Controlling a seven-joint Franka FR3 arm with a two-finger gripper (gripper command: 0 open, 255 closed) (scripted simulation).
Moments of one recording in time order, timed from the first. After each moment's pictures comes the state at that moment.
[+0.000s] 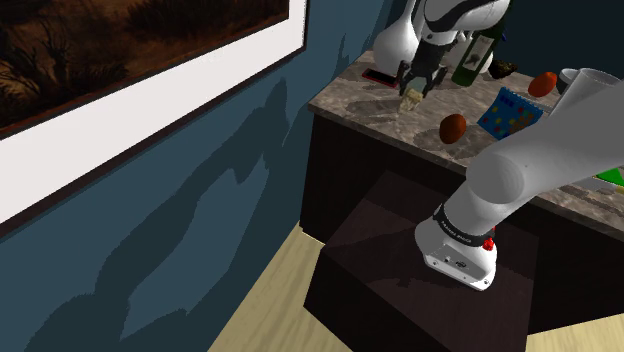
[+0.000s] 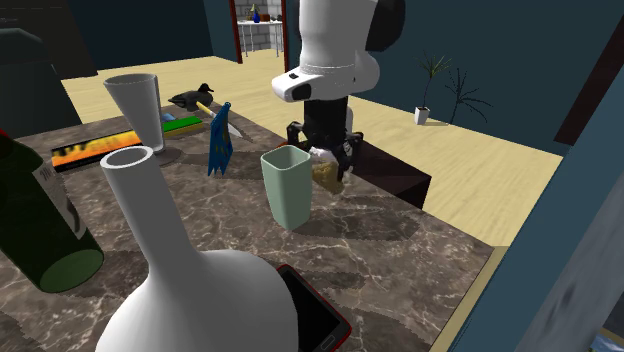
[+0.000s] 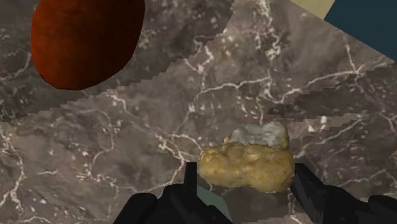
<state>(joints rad) -0.39 -0.38 -0.33 -2.54 -0.16 2.15 0.32</state>
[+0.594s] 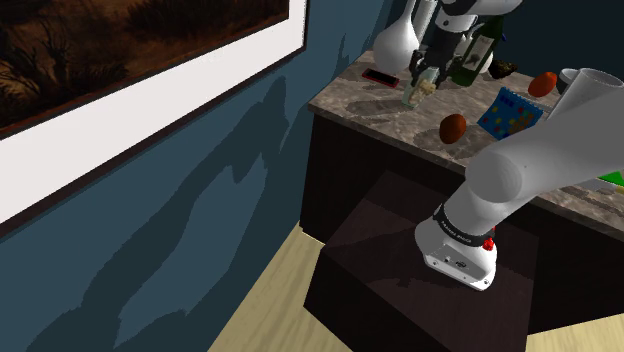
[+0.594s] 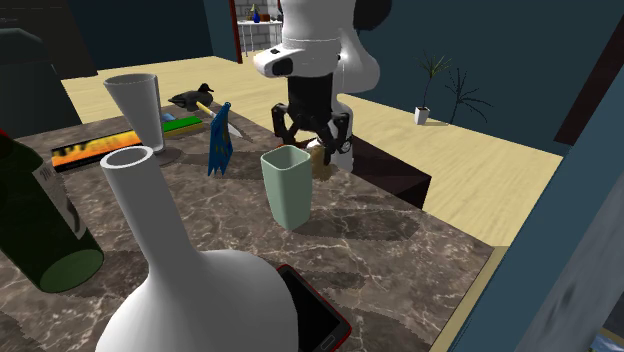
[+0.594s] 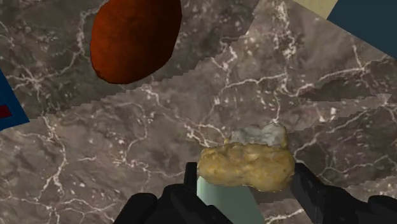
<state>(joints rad) -0.42 -0.43 -0.35 -2.49 -0.19 2.06 0.28</state>
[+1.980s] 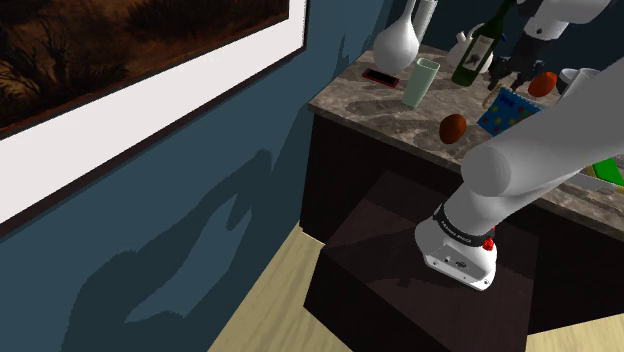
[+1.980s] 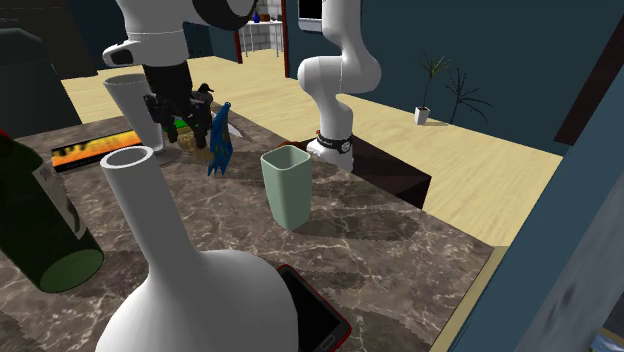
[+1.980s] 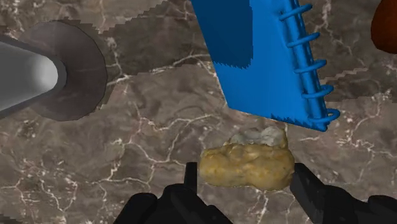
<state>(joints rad) -0.57 -0.24 -0.78 -2.26 -0.22 2.07 -0.30</state>
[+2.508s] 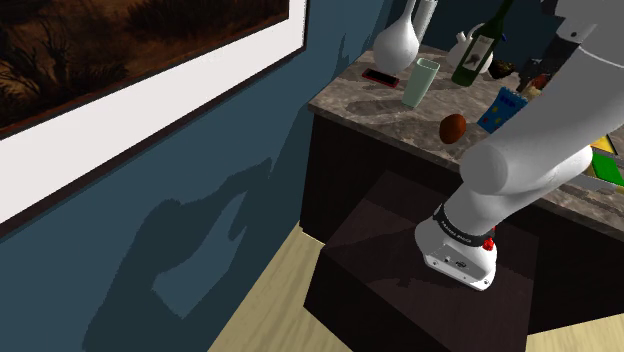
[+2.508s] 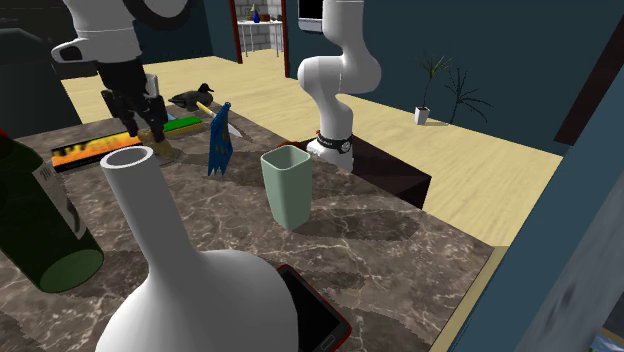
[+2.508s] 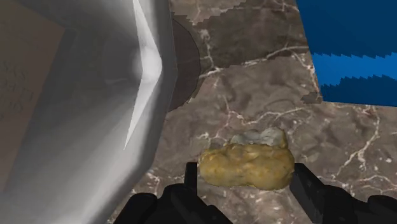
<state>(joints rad) -0.61 0.03 -0.95 -2.04 0.00 2.06 -0.63</state>
